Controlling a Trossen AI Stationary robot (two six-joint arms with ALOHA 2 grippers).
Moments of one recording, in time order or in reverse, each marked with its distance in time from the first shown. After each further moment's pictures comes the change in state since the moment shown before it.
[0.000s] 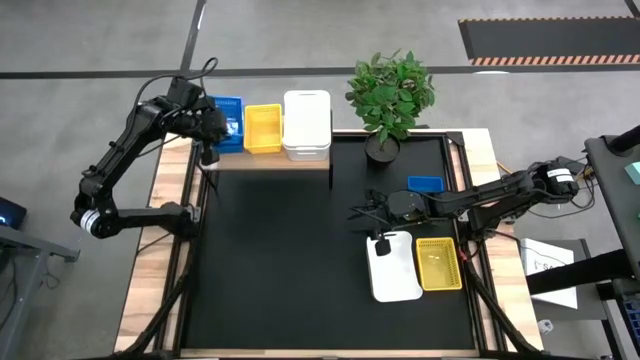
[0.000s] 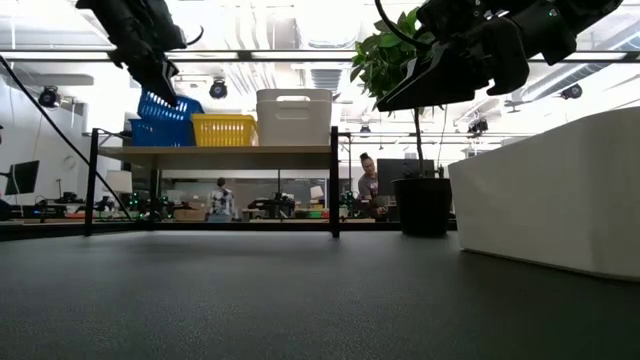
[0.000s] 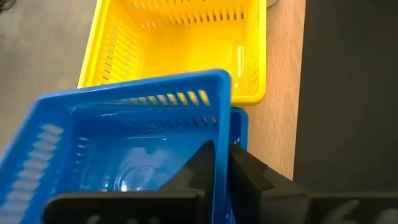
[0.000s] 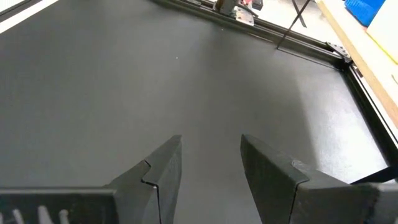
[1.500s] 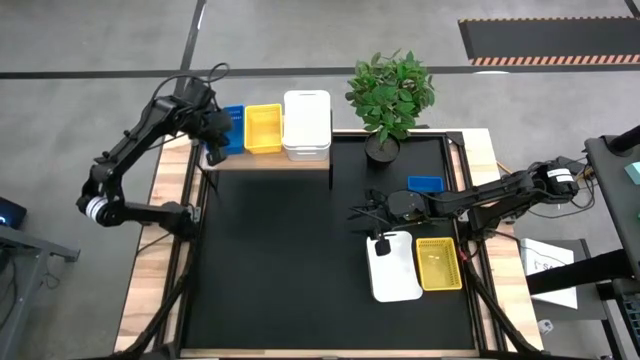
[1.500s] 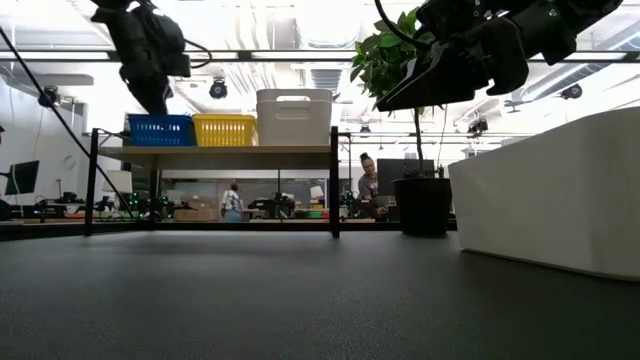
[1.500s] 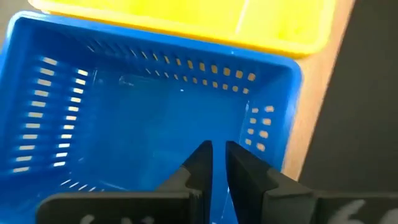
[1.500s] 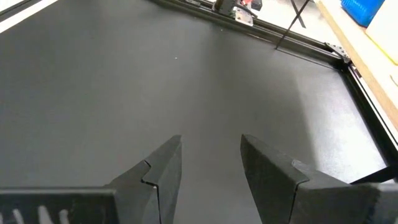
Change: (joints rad) left arm -0.014 0.101 -0.011 -0.052 -0.131 -0.155; right arm 0.000 0.000 0.000 0.002 0.003 0.000
